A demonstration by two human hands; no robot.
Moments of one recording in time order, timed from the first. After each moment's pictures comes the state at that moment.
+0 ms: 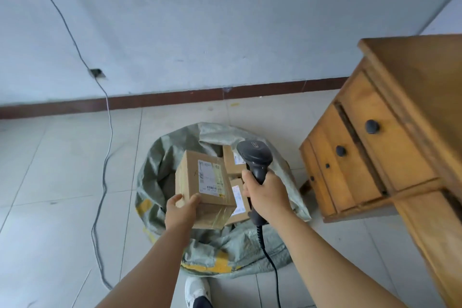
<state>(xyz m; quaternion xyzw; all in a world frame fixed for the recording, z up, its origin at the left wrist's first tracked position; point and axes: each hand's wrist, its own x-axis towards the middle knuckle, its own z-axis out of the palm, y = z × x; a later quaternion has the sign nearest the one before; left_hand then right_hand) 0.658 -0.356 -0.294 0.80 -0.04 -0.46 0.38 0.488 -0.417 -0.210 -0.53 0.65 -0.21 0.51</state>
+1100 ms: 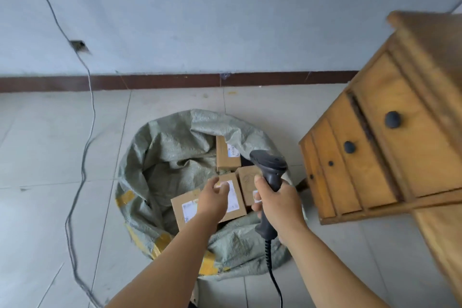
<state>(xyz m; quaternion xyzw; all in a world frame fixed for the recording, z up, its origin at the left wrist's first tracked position) 0.588 -0.409 -0.347 0.77 -0.22 -0.52 0.30 0.461 -0.424 -0.283 -0.43 0.69 -0.22 0.53</state>
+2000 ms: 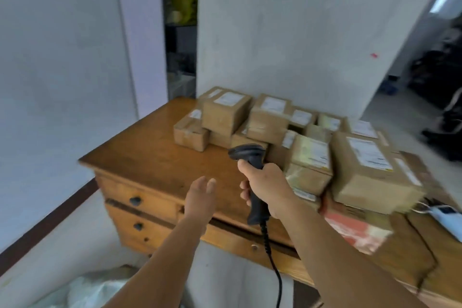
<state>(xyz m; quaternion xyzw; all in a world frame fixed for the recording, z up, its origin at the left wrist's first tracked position) 0.281 -0.384 -0.022 0.41 -0.62 -0.64 0.20 0.227 -0.262 0.096 -0.13 0.78 -0.54 0.29</state>
